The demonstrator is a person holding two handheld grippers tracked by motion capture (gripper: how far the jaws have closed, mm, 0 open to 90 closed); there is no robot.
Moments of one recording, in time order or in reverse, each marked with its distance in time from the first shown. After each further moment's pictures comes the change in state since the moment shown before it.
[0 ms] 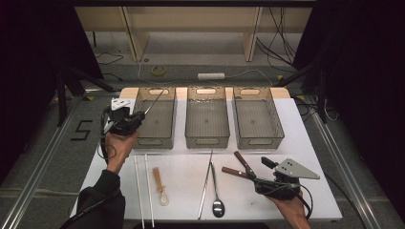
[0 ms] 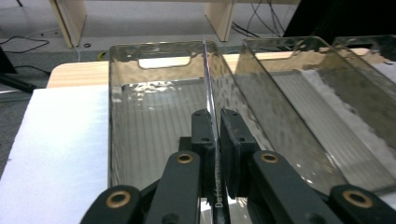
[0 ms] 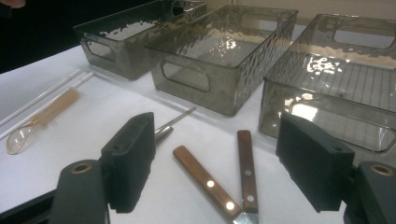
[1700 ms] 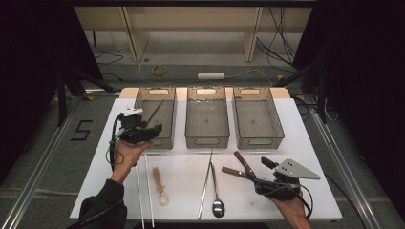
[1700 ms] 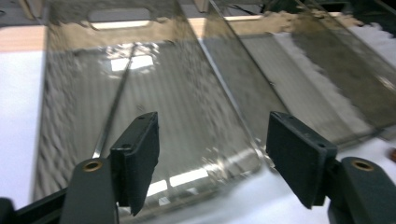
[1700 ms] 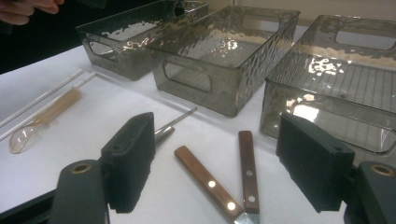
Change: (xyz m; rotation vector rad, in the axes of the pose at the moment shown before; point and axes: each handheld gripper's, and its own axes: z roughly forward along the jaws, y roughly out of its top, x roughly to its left) left arm -0.029 -0.022 -0.003 0.111 -0.102 0.010; right arm 0.001 0.000 -0.001 -0.002 0.006 -0.003
